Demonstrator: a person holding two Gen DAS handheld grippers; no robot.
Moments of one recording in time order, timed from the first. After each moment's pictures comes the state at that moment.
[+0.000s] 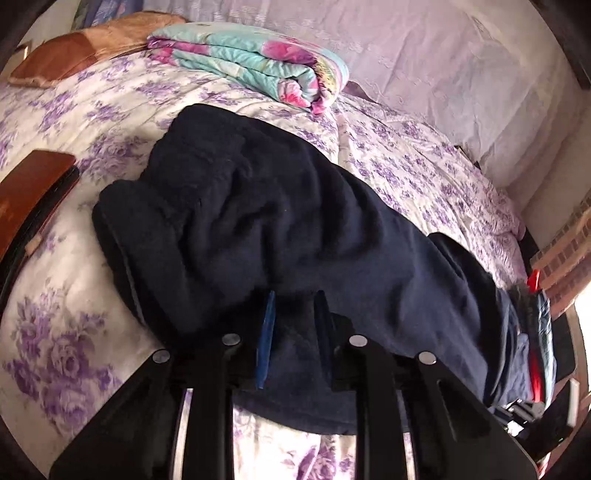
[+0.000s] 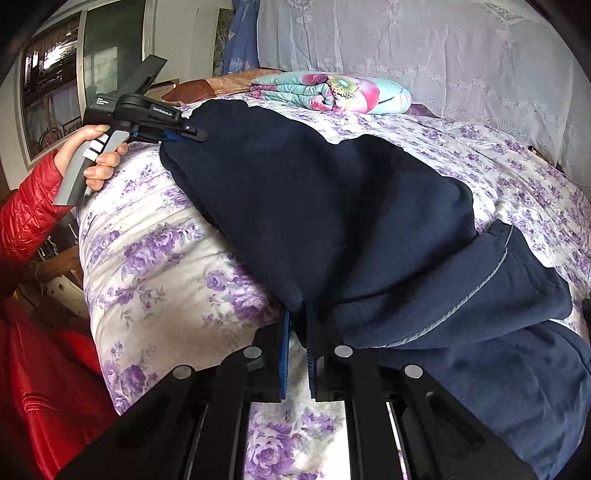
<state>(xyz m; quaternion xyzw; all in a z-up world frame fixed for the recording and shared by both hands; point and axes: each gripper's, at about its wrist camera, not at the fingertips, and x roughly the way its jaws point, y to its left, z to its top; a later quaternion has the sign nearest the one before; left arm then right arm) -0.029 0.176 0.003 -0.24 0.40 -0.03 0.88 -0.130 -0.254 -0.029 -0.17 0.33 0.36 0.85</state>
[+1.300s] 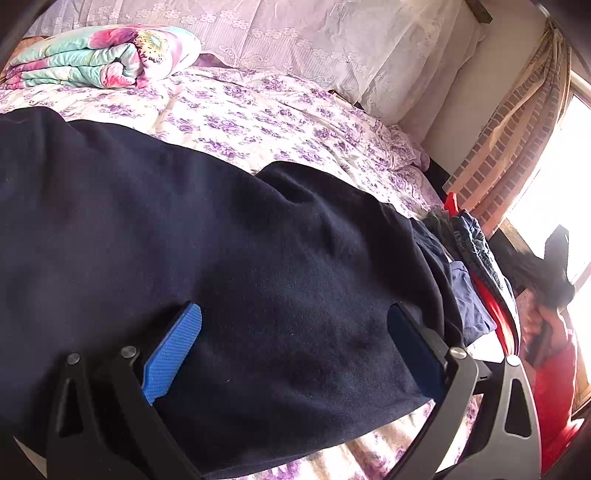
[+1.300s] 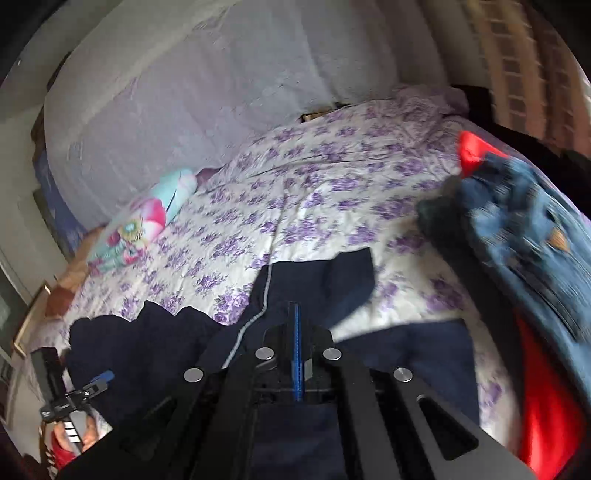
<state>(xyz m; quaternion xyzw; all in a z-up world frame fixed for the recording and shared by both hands) -0.021 0.046 -0.016 -0.16 0.38 -0.26 0.87 -0.087 -0.487 0.050 0.20 0.31 0.06 0.93</state>
